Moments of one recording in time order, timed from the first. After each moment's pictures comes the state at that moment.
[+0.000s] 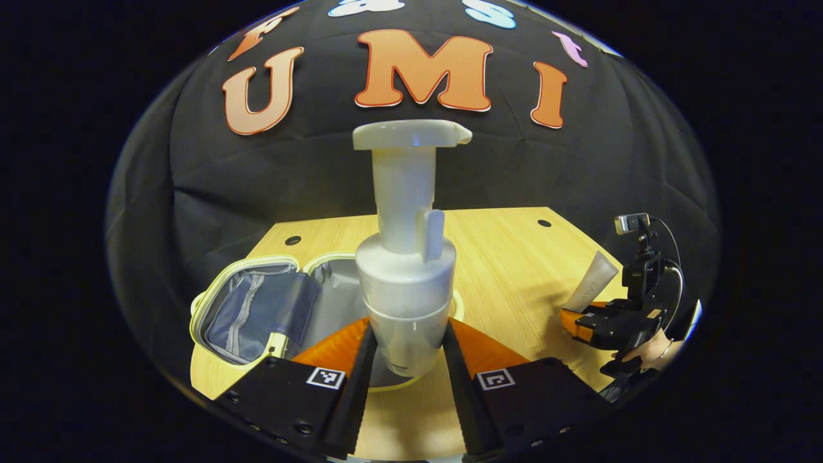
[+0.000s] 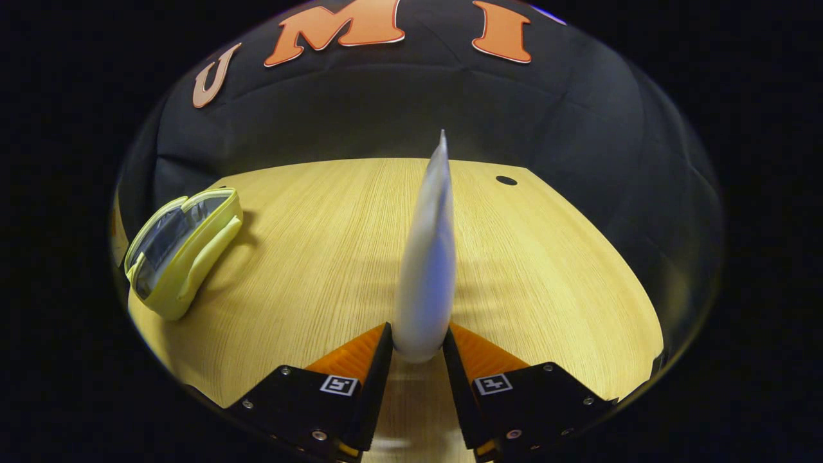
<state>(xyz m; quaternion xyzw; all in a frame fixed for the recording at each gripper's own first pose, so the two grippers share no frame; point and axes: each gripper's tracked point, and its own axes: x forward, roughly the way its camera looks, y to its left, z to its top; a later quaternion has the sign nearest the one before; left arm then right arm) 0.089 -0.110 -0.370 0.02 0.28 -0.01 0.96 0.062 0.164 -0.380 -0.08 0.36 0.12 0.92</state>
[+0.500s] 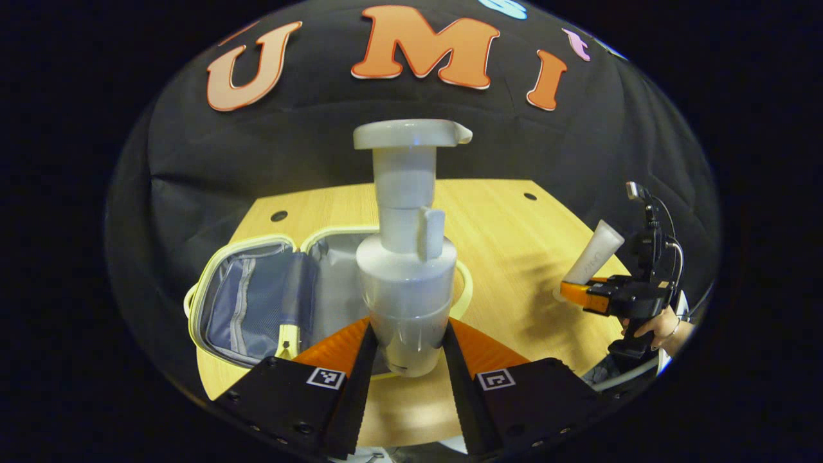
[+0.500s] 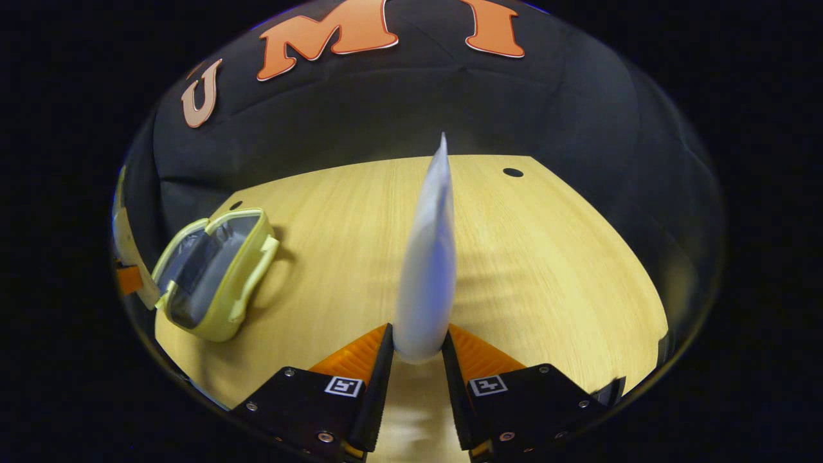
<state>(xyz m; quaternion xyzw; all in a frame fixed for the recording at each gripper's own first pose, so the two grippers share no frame) 0.078 -0.054 -0.377 0.01 0.38 -0.08 0.92 0.023 0.203 -0.324 -0.02 0.41 0.13 0.90</state>
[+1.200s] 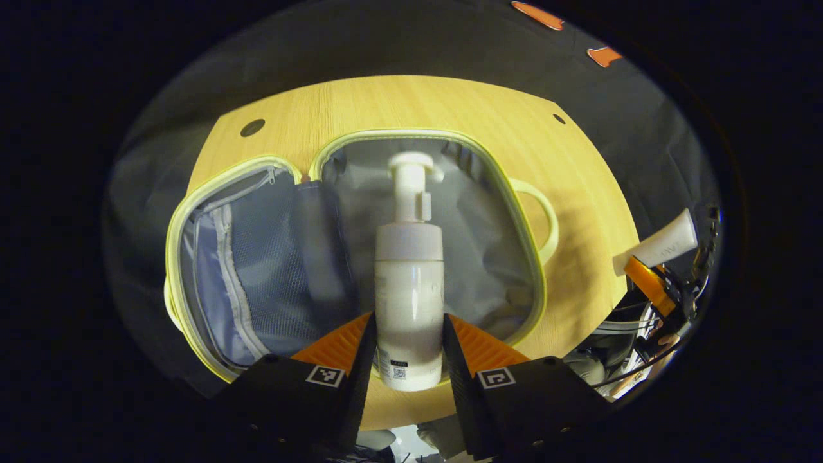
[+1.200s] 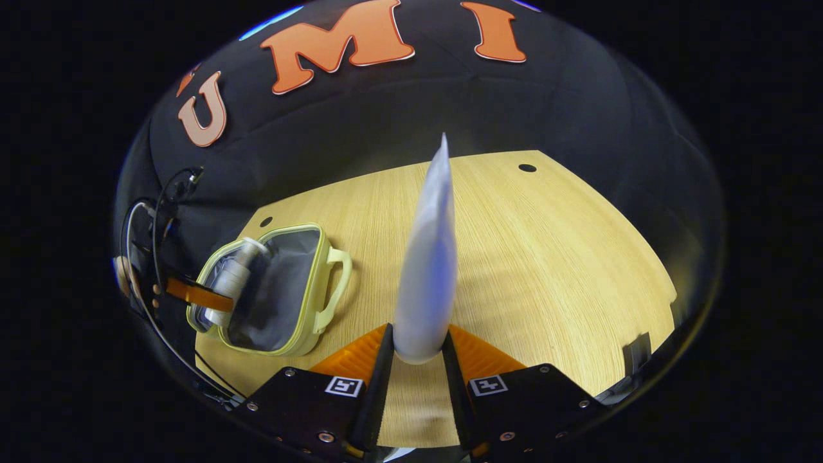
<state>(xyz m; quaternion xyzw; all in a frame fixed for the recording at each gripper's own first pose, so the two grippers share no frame) 0.140 0.037 -0.468 -0.01 0.61 -0.13 0.78 -0.025 0.266 -0.272 0.02 0.42 0.12 0.90</state>
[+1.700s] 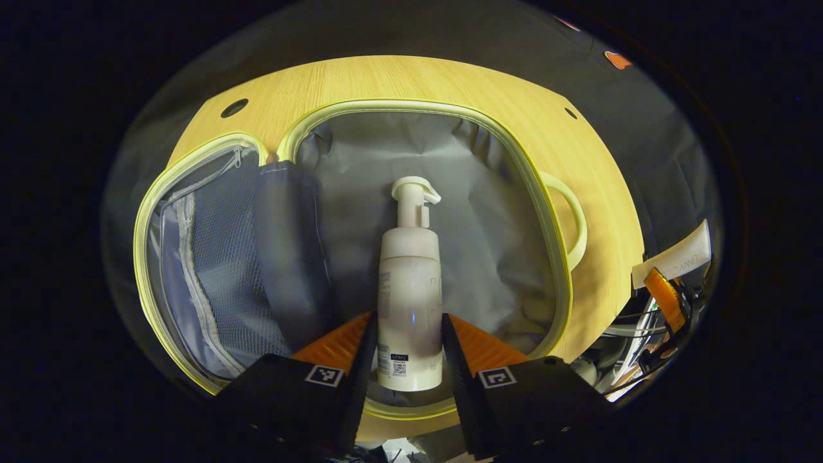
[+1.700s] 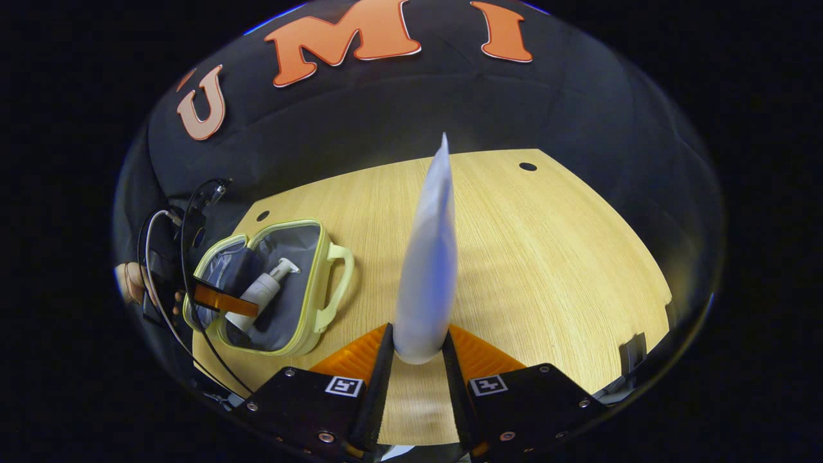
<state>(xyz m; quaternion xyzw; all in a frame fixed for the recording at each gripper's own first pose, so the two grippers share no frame) 0.148 0.024 -0.506 -0.03 0.63 -0.13 0.76 -0.023 0.281 -0.266 0.00 0.43 0.12 0.89</state>
